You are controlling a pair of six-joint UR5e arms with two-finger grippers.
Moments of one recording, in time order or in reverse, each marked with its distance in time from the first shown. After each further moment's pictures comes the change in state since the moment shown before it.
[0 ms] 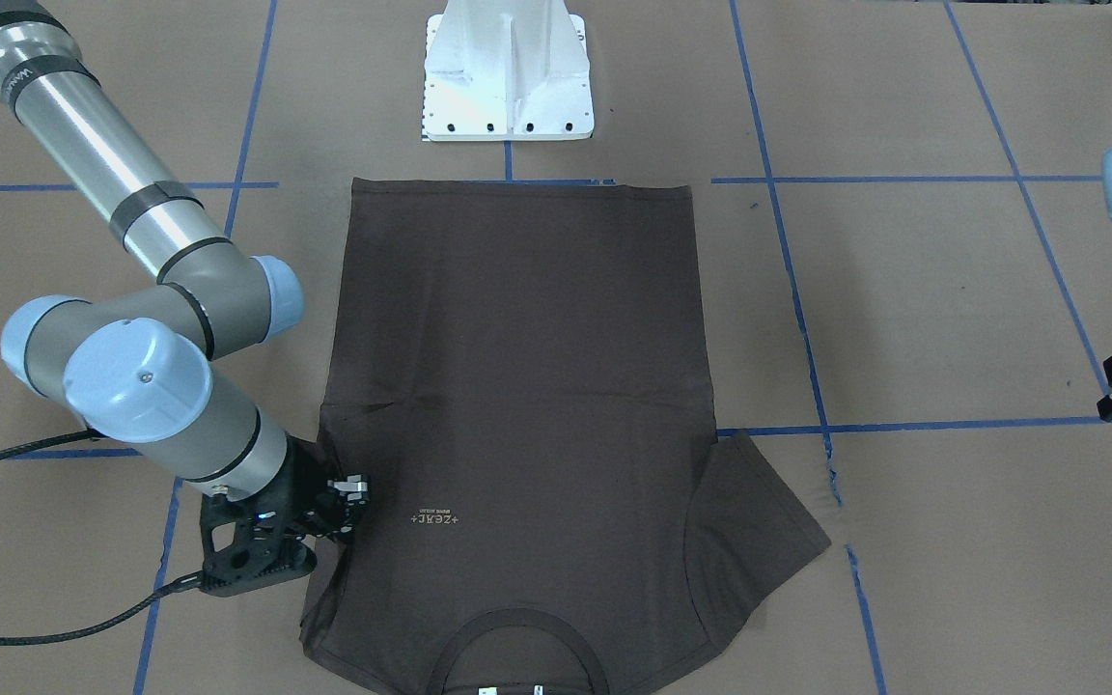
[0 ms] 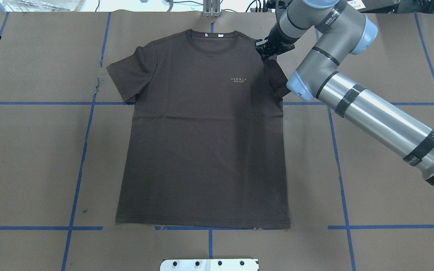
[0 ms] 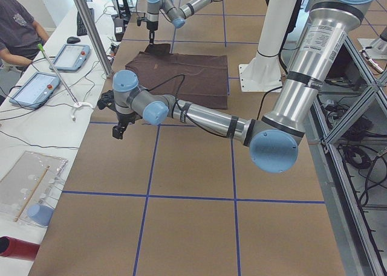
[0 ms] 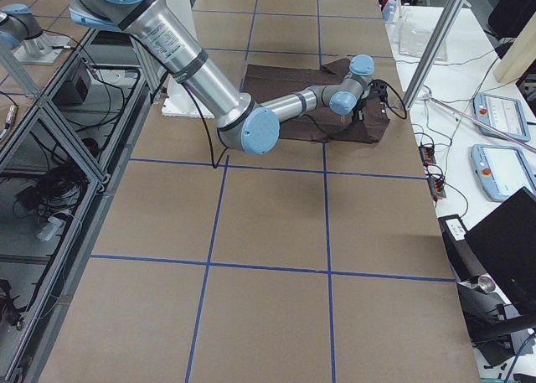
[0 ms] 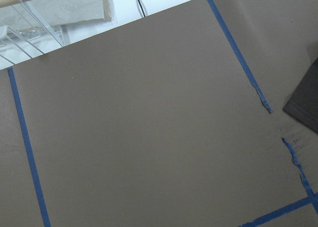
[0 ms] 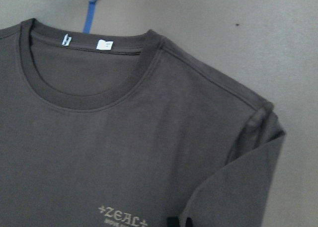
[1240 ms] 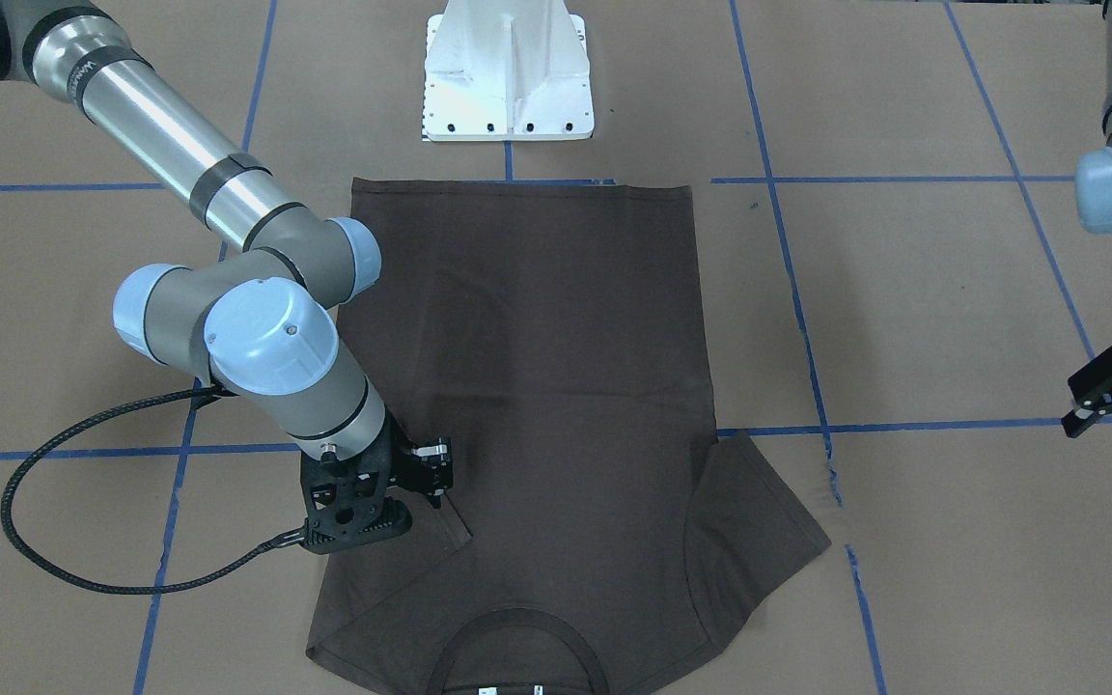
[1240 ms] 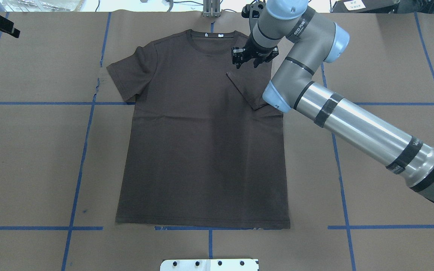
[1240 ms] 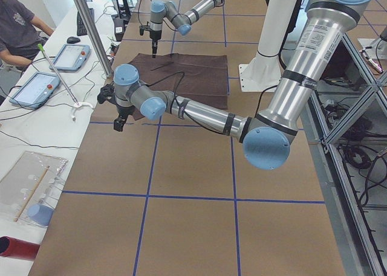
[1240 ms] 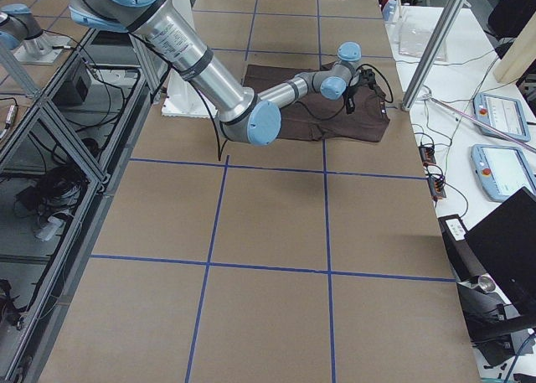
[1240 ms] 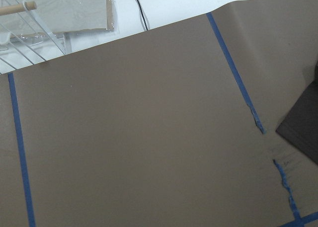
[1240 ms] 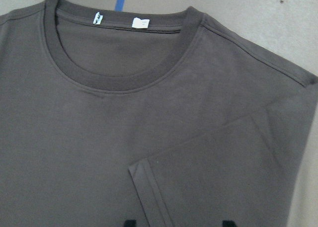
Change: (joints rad) left arm 0.064 -0.040 0.008 -0.092 0.013 -0.248; right arm -0.042 0.027 0.079 -0.179 -0.029 0.026
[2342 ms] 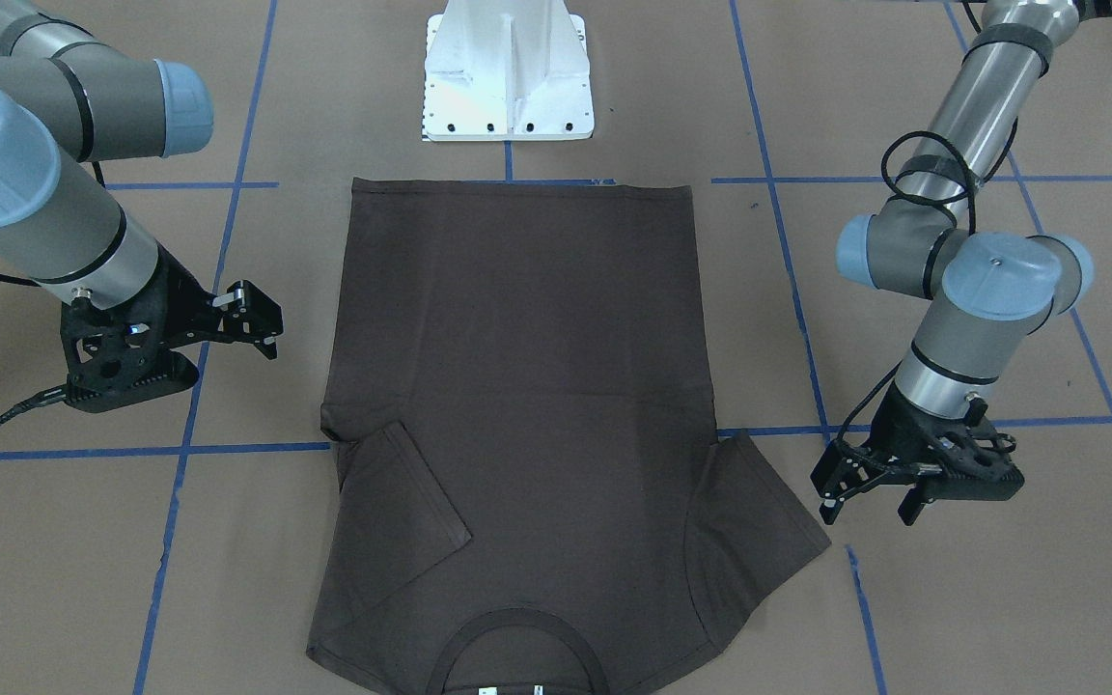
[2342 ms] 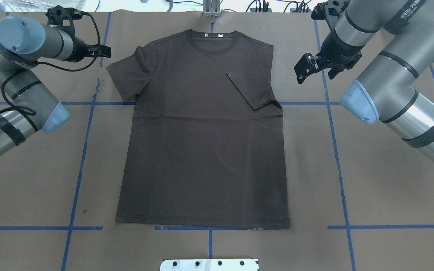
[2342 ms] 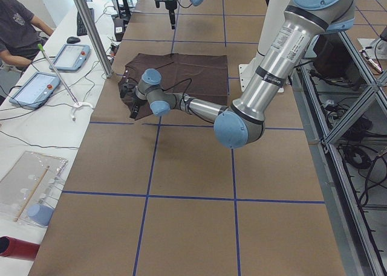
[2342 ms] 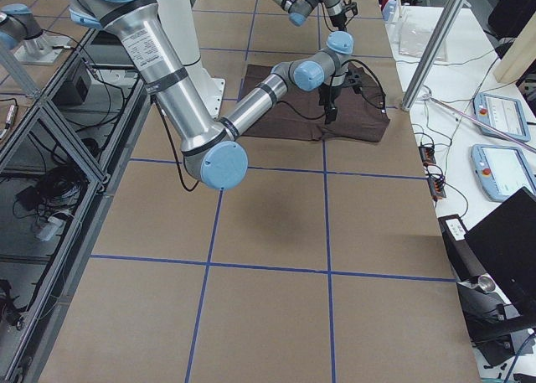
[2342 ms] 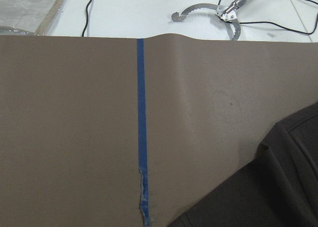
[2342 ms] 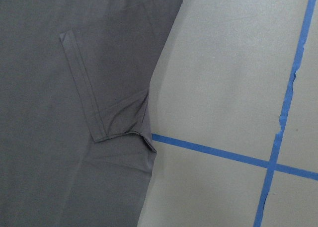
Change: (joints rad) left arm 0.358 -0.167 0.284 -0.386 0.463 -0.553; right arm 0.119 -0.346 0.620 -0.509 0.178 -0.303
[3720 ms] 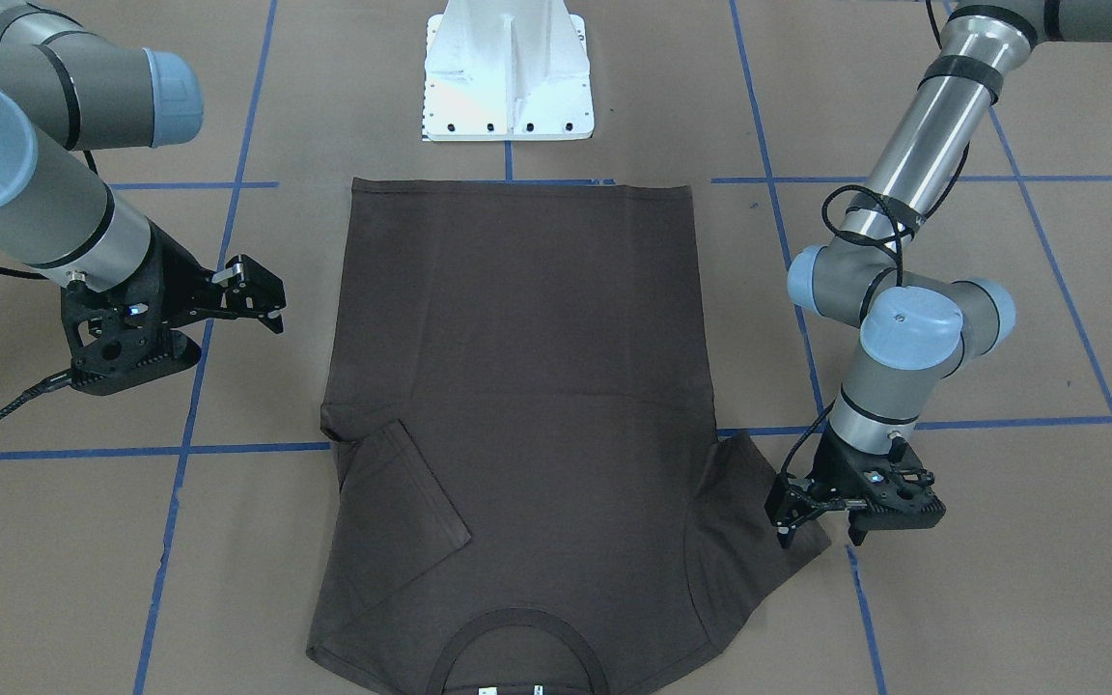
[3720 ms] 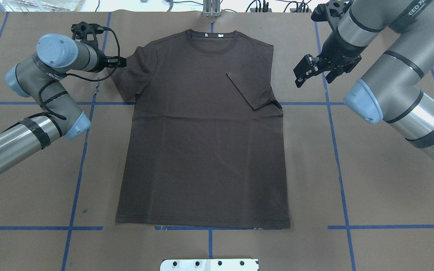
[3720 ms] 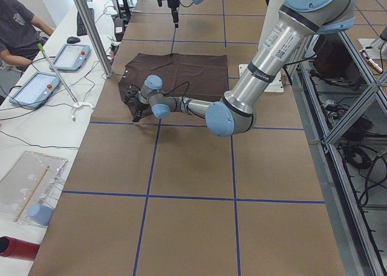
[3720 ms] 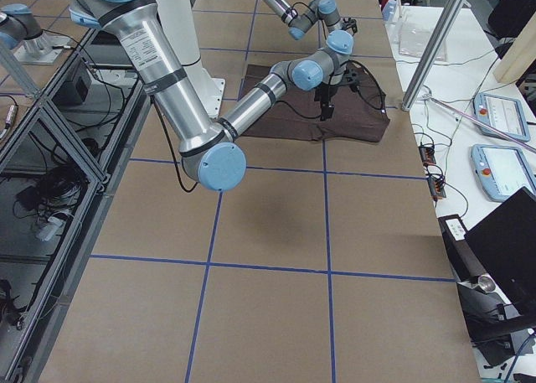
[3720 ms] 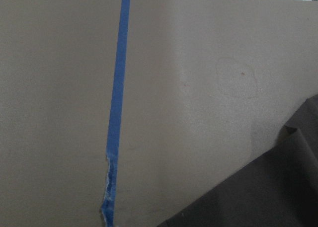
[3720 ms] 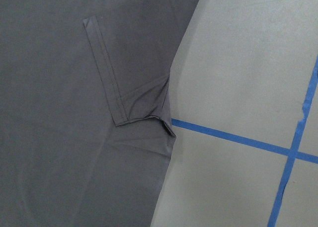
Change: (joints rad) left arm 0.060 -0.087 0.182 -0.063 0.065 -0.033; right arm 0.005 -0.003 0.012 -0.001 0.060 -0.010
